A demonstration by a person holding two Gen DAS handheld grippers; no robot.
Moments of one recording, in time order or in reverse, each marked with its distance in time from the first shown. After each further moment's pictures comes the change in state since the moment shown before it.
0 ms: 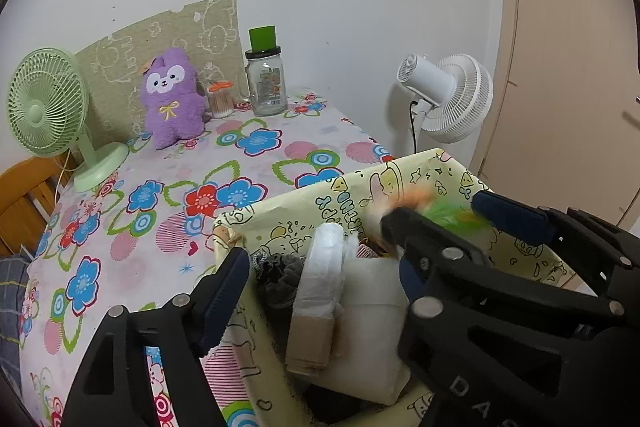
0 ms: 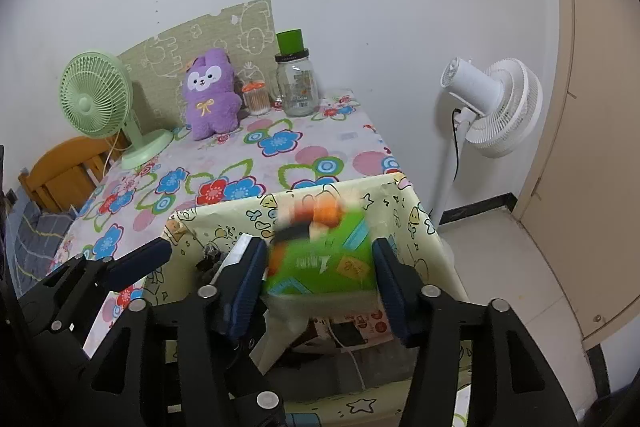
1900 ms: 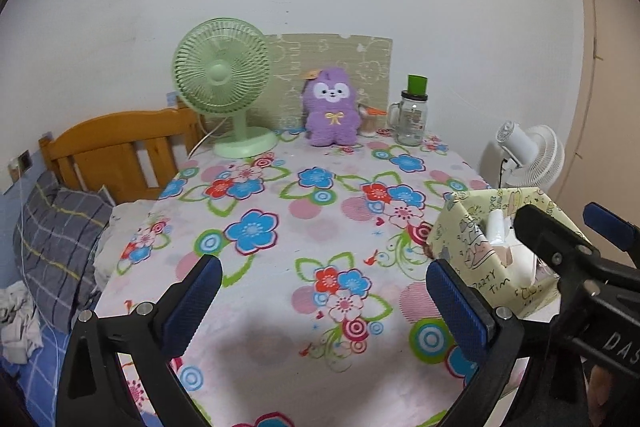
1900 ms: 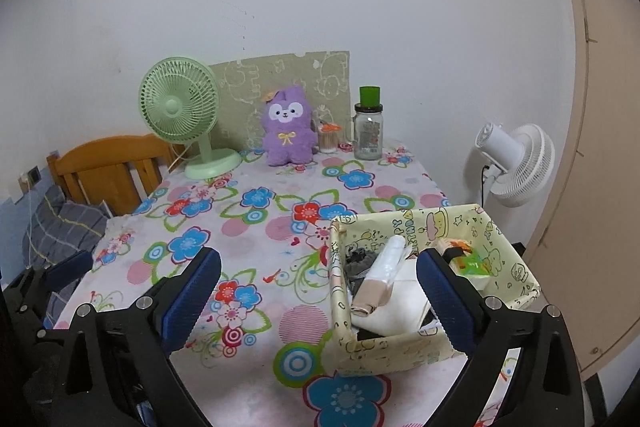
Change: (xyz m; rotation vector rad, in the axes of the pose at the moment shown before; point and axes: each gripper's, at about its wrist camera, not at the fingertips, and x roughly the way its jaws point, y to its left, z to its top) left arm -0.136 0.149 -0.081 -0.243 -0.141 0.230; right arm -0.095 0.130 -0.037 -0.119 -0.175 0.038
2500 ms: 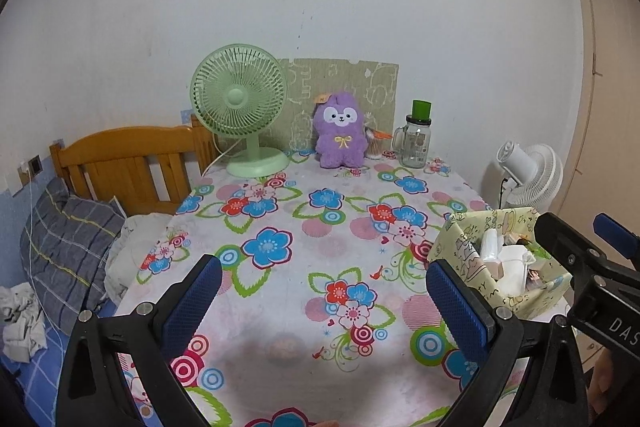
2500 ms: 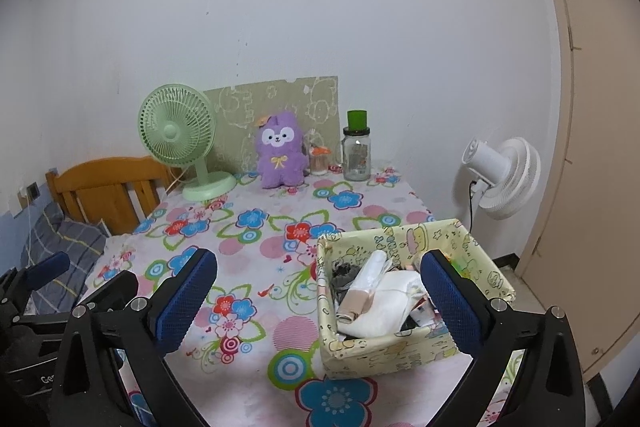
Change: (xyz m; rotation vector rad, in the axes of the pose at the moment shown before) left arm -0.032 0.007 0.008 -0.008 -0.071 0.015; right arm -0.029 -0.011 0.003 0.018 -0.082 -0.020
